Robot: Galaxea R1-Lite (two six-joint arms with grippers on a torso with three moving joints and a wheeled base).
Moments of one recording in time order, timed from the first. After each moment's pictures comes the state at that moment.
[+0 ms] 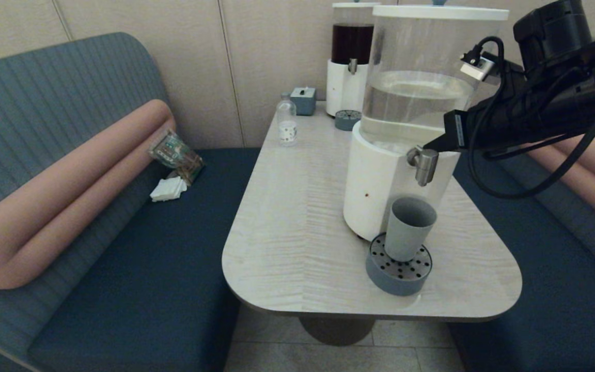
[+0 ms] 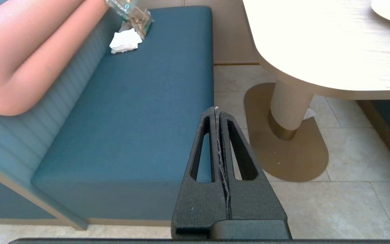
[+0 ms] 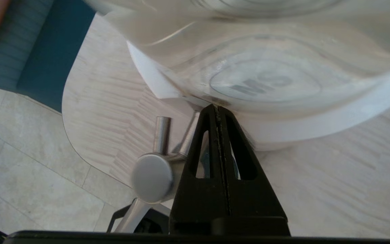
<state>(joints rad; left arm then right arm) 0.00 0.00 0.00 0.00 -0.02 0.03 0.28 1.87 -1.91 0.58 0.19 0.15</state>
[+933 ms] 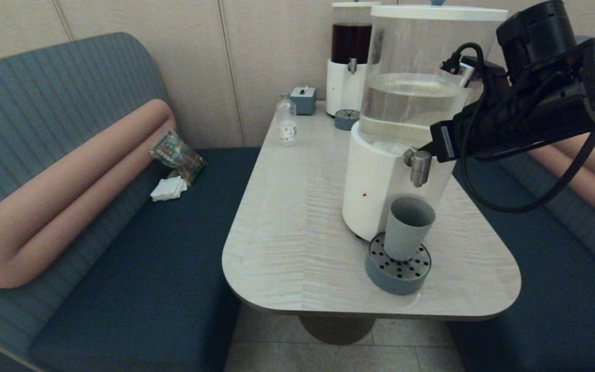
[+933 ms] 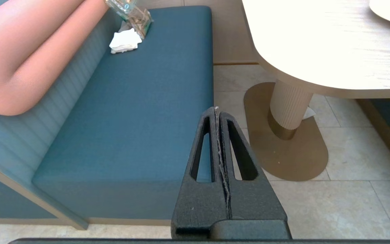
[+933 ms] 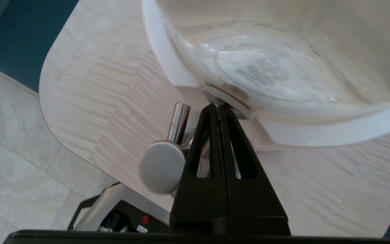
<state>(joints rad) 0.00 0.00 0.00 0.00 -0.02 0.03 0.35 1.87 -1.90 0.60 0.13 0.03</state>
